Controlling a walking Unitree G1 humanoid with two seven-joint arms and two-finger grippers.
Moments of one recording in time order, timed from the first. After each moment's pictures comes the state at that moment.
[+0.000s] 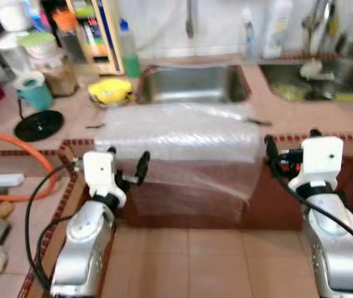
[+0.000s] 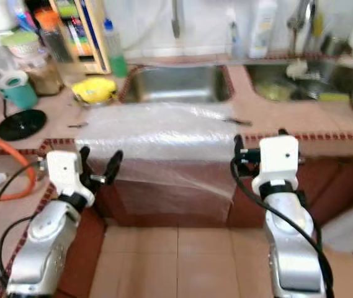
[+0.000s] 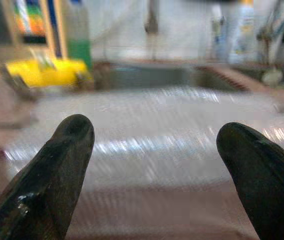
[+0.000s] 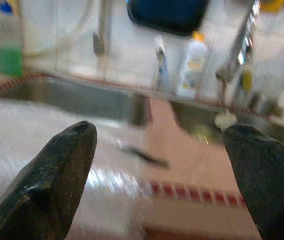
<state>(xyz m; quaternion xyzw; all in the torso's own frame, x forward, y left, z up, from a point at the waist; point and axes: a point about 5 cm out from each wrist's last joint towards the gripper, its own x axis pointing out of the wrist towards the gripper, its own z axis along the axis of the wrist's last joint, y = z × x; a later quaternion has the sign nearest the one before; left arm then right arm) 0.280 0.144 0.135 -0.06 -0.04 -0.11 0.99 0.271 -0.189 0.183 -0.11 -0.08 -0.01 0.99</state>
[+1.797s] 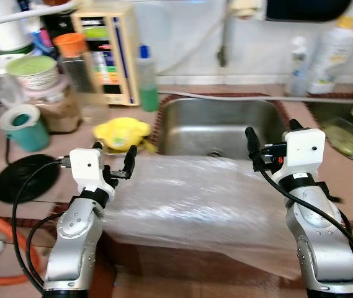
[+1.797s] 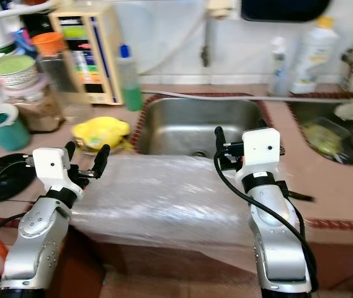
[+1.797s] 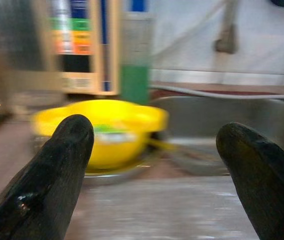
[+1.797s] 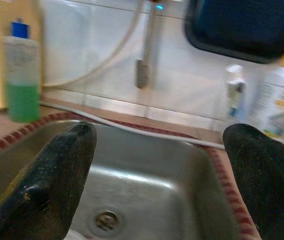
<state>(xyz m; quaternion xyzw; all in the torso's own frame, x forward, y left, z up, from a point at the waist) 0.285 0.151 0.135 -0.06 -0.04 -0.09 0.99 0.279 -0.171 0.188 -0.10 -0.10 0.02 0.99</state>
